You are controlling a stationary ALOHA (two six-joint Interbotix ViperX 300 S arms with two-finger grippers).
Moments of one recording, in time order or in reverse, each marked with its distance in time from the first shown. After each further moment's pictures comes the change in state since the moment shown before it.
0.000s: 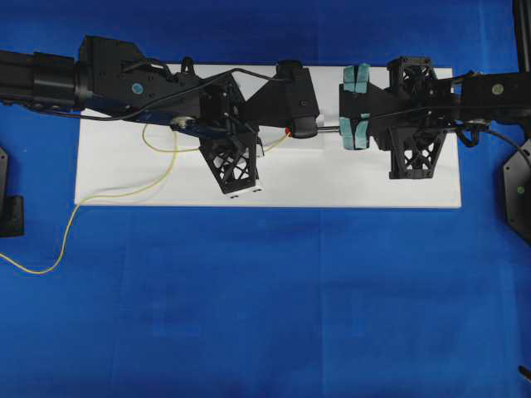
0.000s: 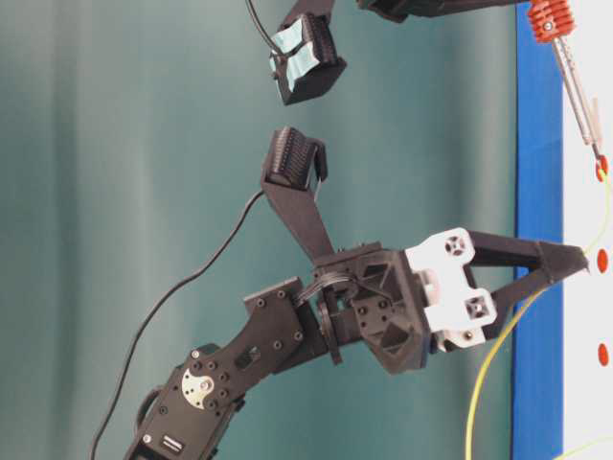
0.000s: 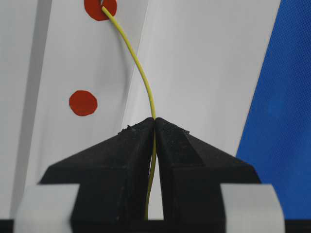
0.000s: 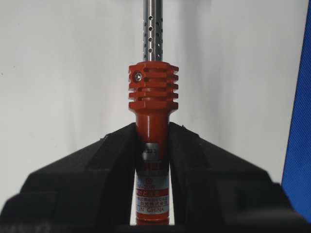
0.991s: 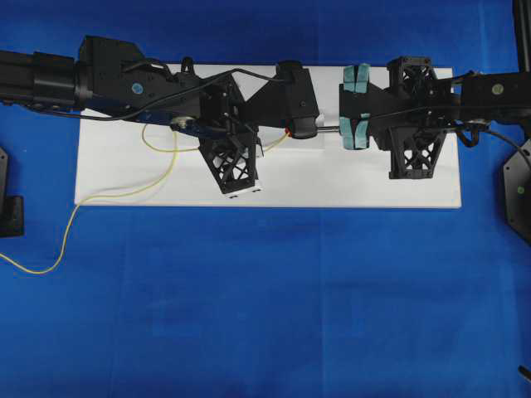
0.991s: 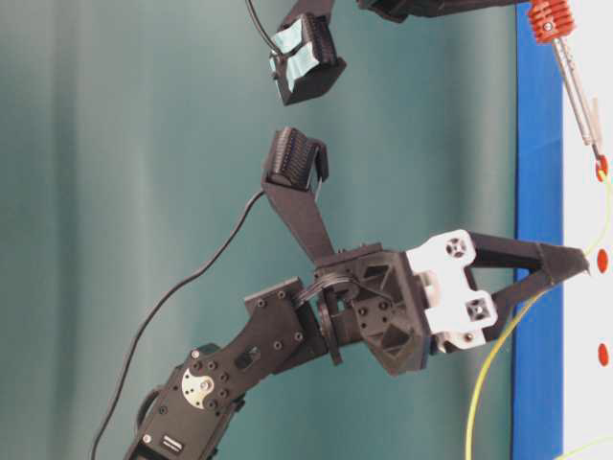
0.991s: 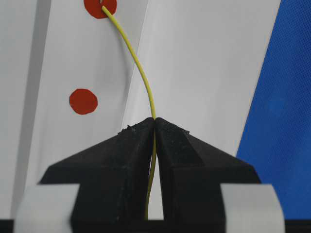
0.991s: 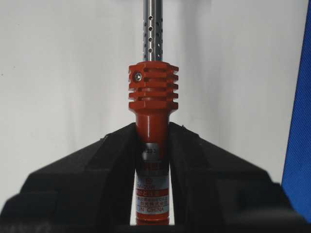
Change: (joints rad) left arm 0.000 0.000 -0.002 0.000 0.006 0.003; right arm 0.000 0.000 0.000 0.000 -0.002 0.002
